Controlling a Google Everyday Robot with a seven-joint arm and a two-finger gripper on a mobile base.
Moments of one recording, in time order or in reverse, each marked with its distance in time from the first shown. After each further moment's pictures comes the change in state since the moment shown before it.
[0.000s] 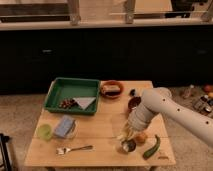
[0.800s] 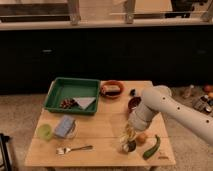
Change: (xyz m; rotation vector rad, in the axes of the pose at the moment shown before) arm -0.004 0.012 -0.008 -0.067 0.013 -0.174
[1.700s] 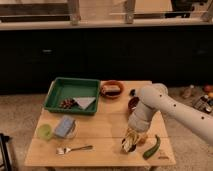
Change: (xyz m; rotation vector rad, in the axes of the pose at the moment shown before) arm -0.007 0.020 0.001 -0.134 -0.041 -0.308
